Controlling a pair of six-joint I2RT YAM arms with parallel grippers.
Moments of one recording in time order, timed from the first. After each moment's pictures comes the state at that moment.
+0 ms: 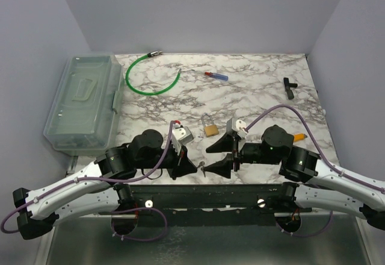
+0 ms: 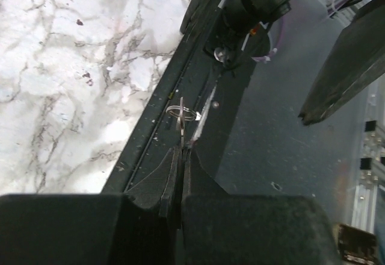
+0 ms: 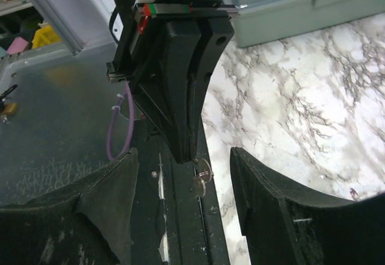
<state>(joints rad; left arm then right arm) -1.09 0.74 0.78 -0.48 0.30 -0.39 1.12 0.80 0.78 -0.11 -0.34 0.12</state>
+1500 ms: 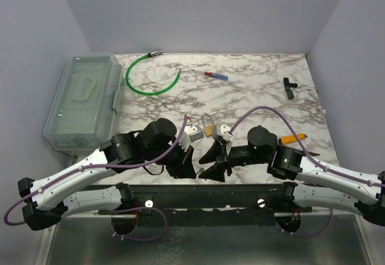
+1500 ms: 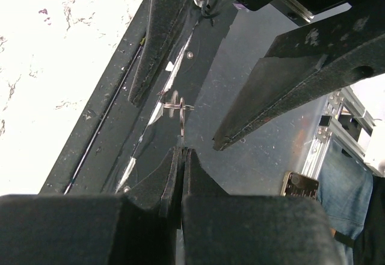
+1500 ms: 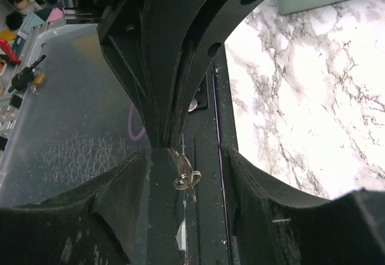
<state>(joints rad) -1.09 0.94 1.06 -0.81 0.41 -0.43 1.12 0.90 0.73 -0.04 -0.48 0.15</state>
